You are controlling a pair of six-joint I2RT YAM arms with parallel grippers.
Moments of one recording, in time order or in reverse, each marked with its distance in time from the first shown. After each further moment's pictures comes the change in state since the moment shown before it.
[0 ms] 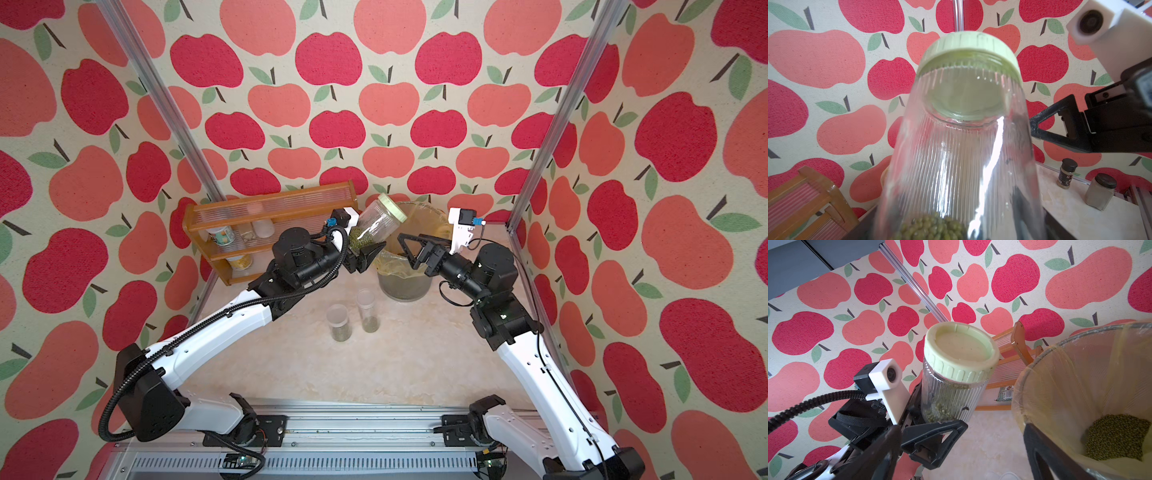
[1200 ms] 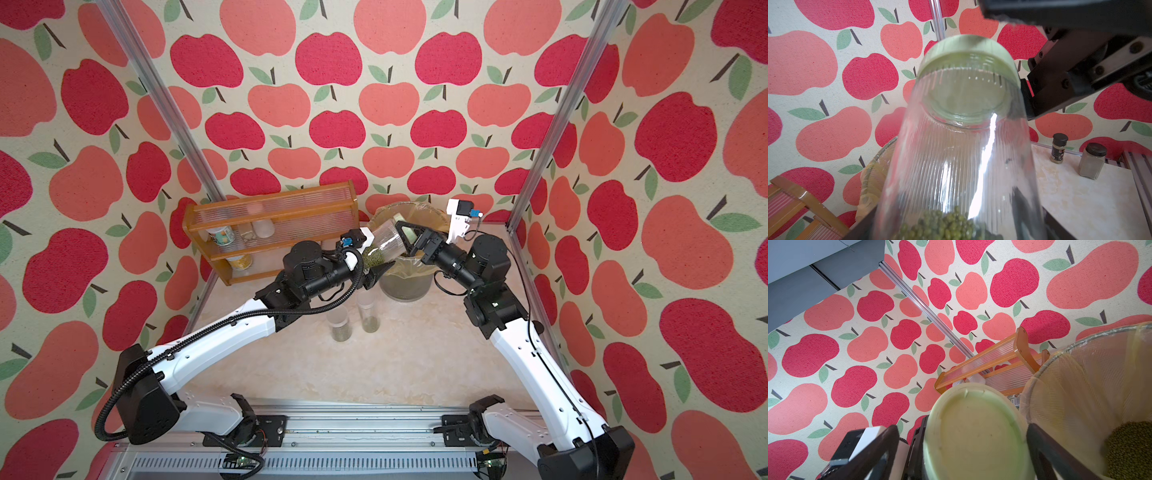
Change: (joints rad) left arm -0.092 -0.010 -0.054 -0.009 -0.026 0.107; right arm 0.000 0.086 0.023 0.092 0.015 0.103
